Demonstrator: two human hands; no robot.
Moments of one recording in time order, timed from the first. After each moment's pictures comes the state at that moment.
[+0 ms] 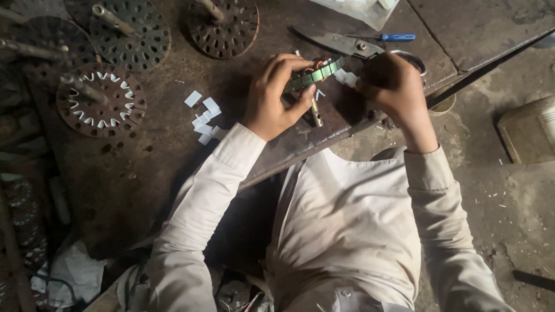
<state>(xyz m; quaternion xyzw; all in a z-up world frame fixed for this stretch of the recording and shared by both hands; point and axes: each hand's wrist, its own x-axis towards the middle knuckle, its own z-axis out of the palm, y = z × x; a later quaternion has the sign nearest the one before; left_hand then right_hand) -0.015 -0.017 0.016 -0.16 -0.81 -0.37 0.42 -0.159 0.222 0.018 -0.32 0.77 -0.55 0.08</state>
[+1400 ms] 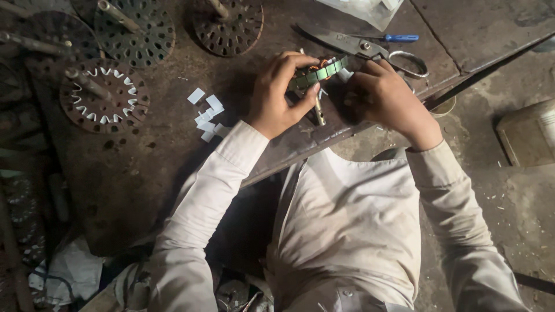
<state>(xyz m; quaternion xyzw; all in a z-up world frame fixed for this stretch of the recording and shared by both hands) -0.014 -0.016 0.019 -0.15 -0.81 -0.39 0.42 -0.158 0.214 0.029 -0.59 0.77 -0.23 -0.07</state>
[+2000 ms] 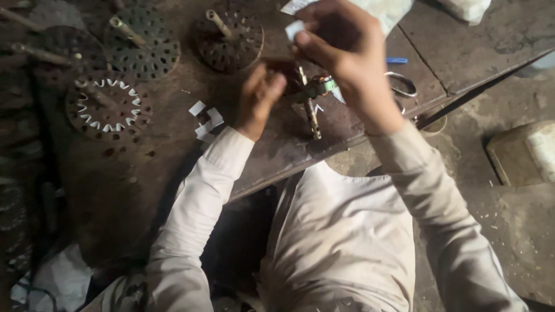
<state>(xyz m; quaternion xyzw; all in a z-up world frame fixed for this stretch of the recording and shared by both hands) -0.028 -0.038 -0.004 -0.11 -0.59 -0.74 0.30 -0.116 0.122 0.112 -0.41 0.49 -0.75 0.18</state>
